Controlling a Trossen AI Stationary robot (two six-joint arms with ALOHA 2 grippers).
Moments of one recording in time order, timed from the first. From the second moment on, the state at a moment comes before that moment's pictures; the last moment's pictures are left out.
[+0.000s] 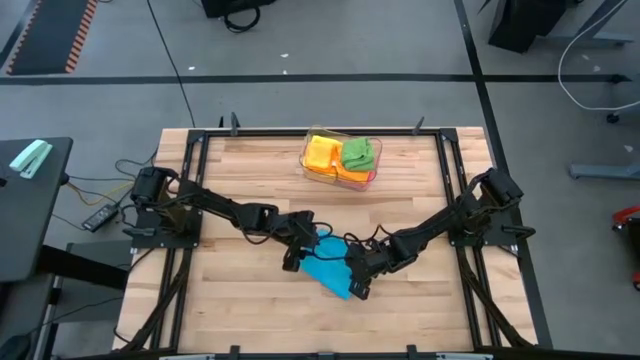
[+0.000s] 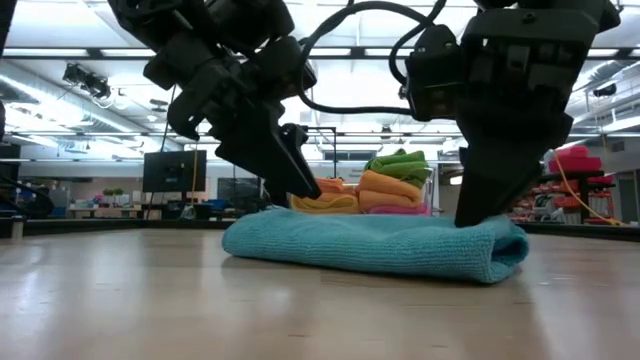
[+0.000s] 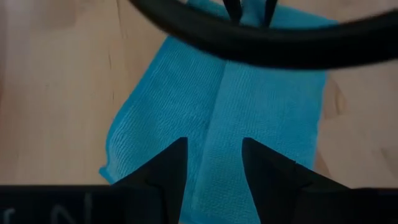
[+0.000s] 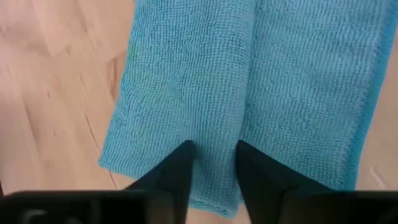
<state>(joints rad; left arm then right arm) -0.13 1.75 0.89 0.11 0.07 0.10 0.42 1.77 0.97 -0.26 0.10 0.89</state>
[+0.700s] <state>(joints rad) -0.12 1.77 0.89 0.15 0.19 0.06 0.43 1.77 1.03 -0.31 0.10 0.80</state>
